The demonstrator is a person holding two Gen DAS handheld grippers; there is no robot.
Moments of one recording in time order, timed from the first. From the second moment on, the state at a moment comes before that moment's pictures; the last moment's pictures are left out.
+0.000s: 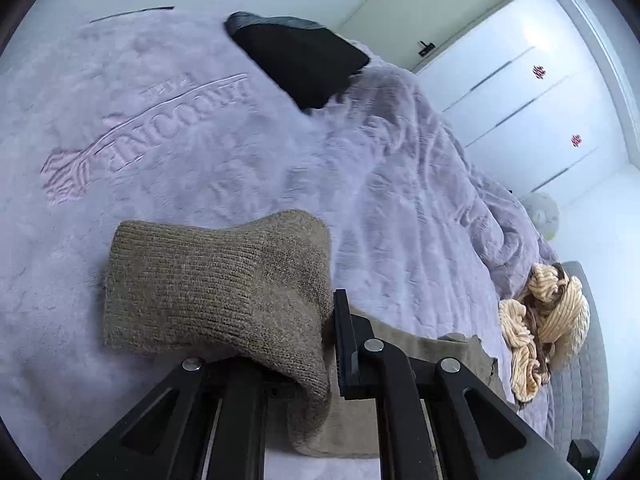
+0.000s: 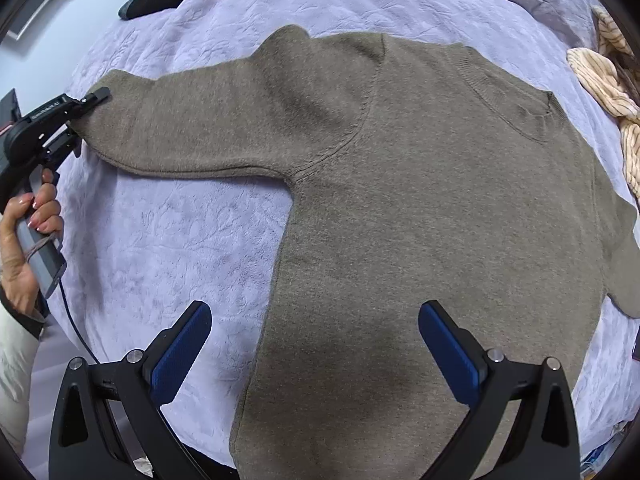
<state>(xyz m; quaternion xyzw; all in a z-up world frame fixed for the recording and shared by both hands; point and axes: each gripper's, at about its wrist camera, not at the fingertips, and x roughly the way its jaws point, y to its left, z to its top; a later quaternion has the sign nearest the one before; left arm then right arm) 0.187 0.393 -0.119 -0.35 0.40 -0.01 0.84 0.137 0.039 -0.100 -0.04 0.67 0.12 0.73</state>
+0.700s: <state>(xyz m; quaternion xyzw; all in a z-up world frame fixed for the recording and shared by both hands) 0.225 -0.010 -0.050 -0.18 0.44 -0.24 0.85 0.121 -0.195 -0.100 0.08 0.66 0.02 0.74</state>
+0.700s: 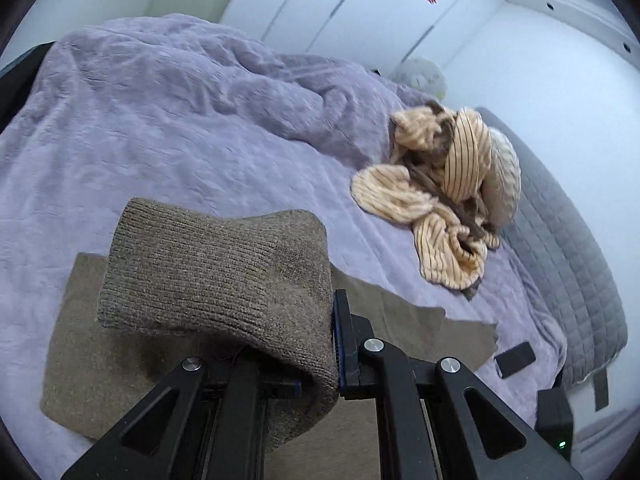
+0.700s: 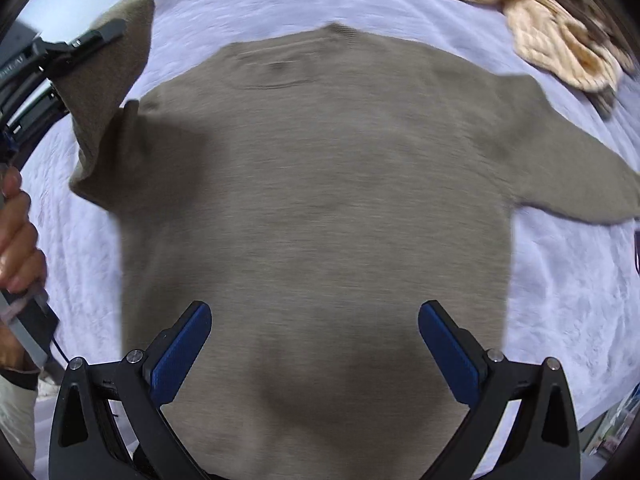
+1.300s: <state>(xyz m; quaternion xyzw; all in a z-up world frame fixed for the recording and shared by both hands) 0.199 -0.097 -0.106 -0.03 0.52 -0.17 0.84 0.126 -0.295 -0.140 0.13 0.66 -0.03 0.74</state>
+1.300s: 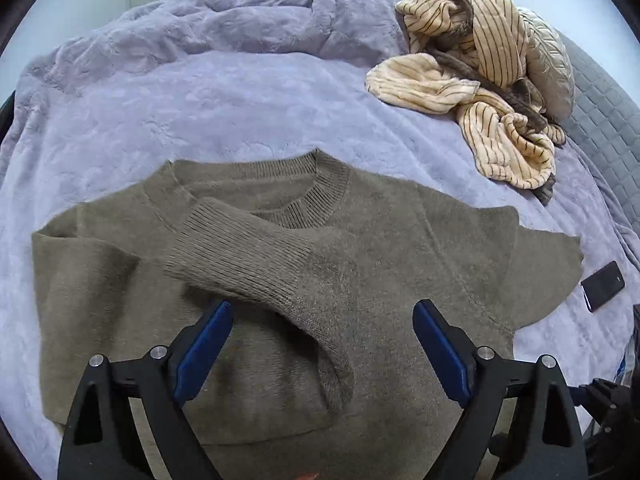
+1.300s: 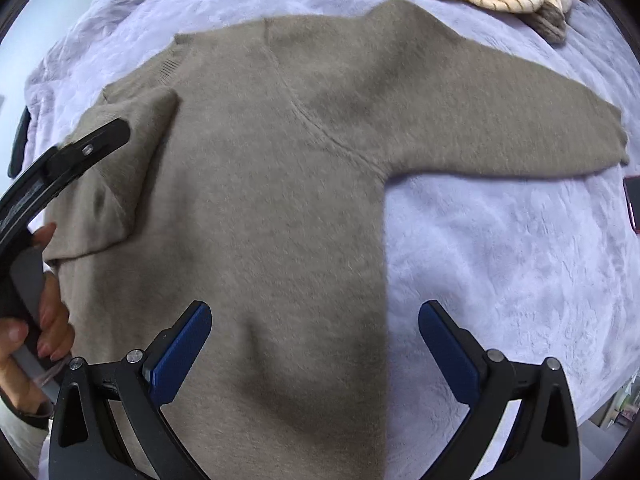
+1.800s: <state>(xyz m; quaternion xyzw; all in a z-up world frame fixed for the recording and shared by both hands) 0.185 0.074 -0.111 -0.06 0.55 0.04 0.83 0.234 -0.122 -0.124 -0.14 0.57 0.09 0.80</state>
